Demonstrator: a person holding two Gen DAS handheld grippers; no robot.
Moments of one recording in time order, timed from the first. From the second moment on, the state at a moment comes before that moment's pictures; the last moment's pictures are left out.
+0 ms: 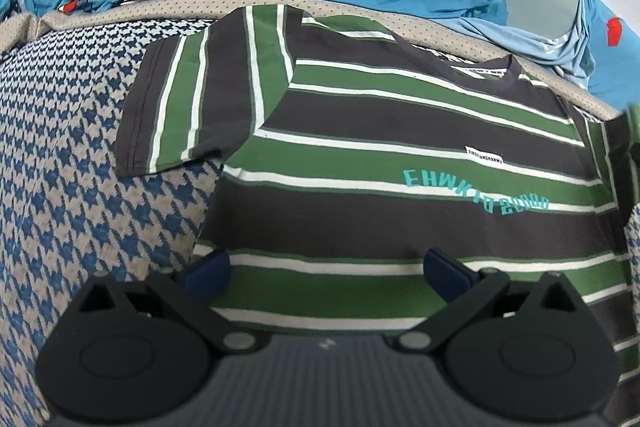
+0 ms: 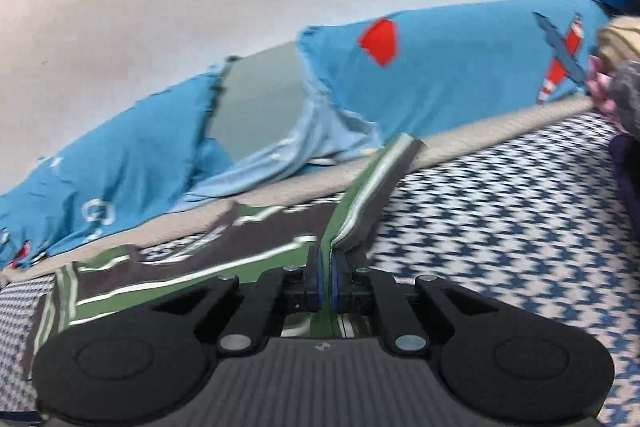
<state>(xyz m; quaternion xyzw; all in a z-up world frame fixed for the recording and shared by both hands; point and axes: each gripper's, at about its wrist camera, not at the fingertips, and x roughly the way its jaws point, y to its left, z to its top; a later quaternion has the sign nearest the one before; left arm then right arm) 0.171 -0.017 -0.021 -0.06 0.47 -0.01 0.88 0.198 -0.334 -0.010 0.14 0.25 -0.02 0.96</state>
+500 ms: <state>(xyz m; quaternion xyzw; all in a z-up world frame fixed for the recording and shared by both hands) 0.165 0.002 -0.017 -0.08 0.47 -0.01 0.88 0.207 -0.243 -0.028 0.05 0.28 0.10 0.95</state>
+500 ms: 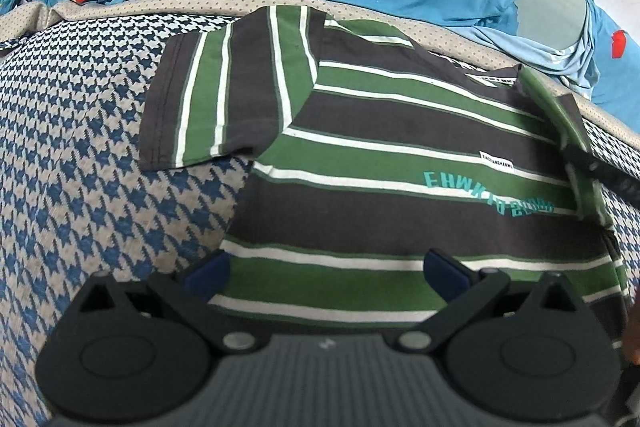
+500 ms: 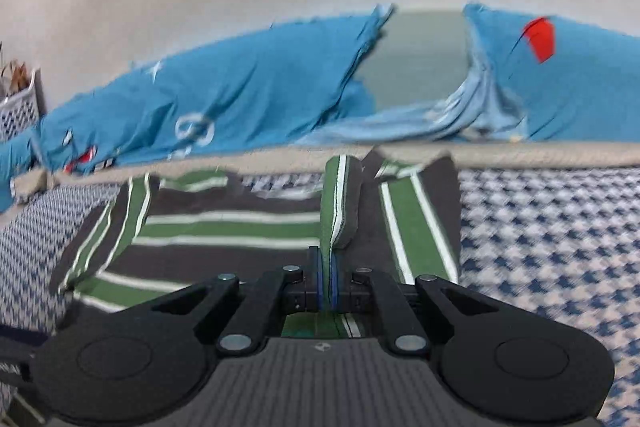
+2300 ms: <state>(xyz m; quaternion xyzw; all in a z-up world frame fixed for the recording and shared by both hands) 0.154 -0.012 -0.022 -0.05 0.47 0.00 0.88 0.122 -0.239 -0.012 0.09 0.42 0.09 0.90</state>
